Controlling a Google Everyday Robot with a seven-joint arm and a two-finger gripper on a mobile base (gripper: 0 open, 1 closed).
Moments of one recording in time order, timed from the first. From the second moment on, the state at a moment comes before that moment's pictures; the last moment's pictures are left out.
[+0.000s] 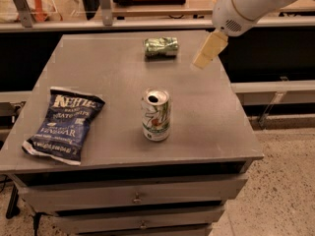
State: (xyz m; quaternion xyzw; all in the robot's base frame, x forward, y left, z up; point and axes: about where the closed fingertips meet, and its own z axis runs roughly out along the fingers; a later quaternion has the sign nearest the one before) arm 0.637 -0.137 0.970 -0.57 0.74 -0.03 0.36
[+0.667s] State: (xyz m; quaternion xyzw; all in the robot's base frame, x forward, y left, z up) arm 0.683 -0.106 0.961 -0.59 0.71 -0.02 0.37
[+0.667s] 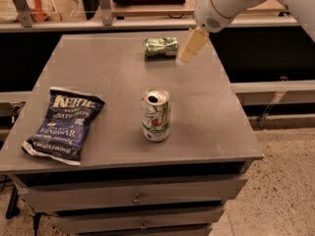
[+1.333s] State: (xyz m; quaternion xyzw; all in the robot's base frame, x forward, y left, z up) arm 0.722 -0.093 0.944 -0.57 0.72 -0.02 0.39
